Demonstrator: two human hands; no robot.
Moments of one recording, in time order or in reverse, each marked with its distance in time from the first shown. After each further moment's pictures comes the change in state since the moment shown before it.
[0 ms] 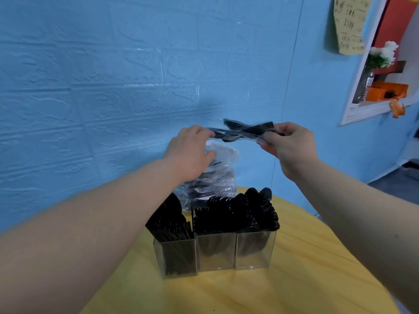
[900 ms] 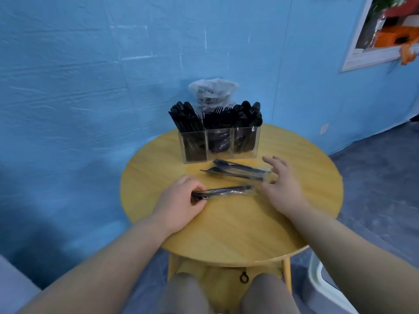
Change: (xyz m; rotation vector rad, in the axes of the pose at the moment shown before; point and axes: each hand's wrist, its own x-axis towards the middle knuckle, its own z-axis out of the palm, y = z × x) left_hand -0.326 0.046 0.039 -0.279 -0.169 -0.147; right_hand -0.276 0.080 -0.099 -0.800 -0.268 0.009
